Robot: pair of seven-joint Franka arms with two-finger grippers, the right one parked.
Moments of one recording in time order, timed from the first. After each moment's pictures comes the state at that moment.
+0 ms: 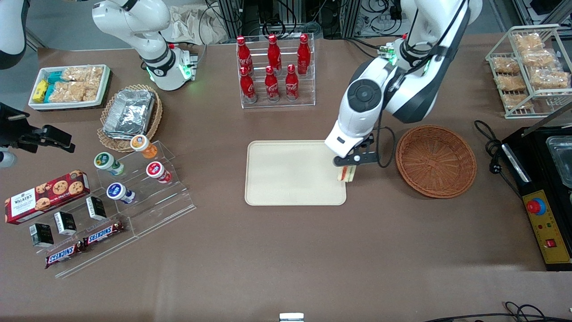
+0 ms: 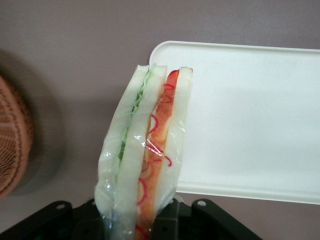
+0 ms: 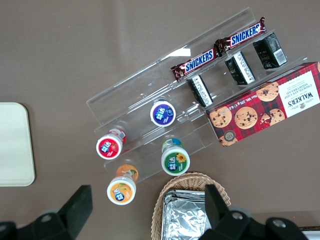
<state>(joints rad) -0.42 0.28 -0.22 -1.88 0.06 2.05 -0.71</state>
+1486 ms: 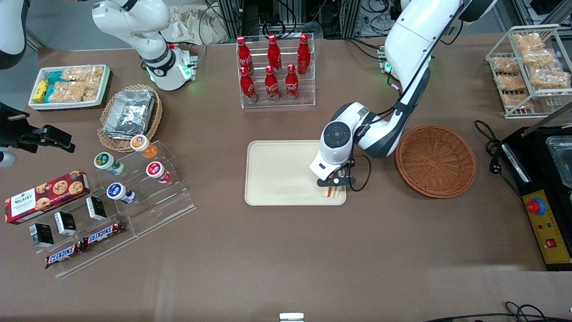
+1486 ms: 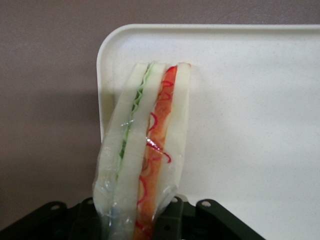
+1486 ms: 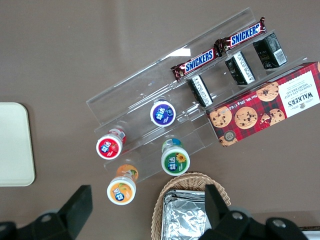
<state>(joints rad) -0.44 0.55 -0.22 -1.87 0.17 2.29 -0.77</state>
